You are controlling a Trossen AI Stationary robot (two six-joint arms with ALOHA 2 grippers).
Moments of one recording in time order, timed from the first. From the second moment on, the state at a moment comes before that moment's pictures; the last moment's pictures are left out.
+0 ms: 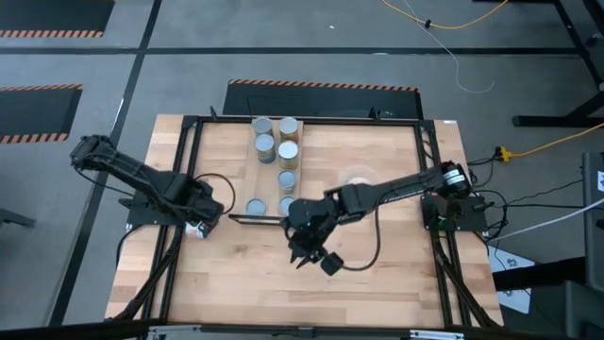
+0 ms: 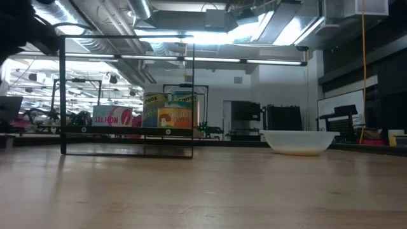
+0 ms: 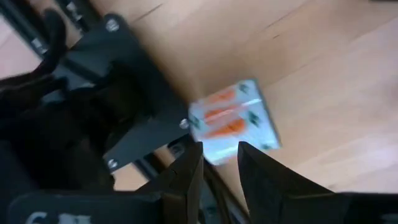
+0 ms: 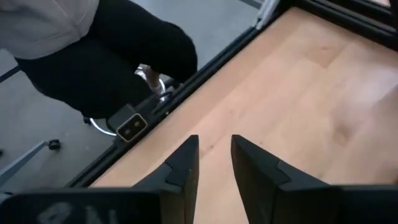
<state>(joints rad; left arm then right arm) -0.36 1.06 0.81 -1.41 0.06 -1.38 0.25 1.95 1.78 -0.63 -0.49 -0.31</state>
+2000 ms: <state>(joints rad) -0.97 1.51 0.81 -0.46 0.46 -1.88 0.39 2.29 1.79 -0.07 -0.39 0.04</state>
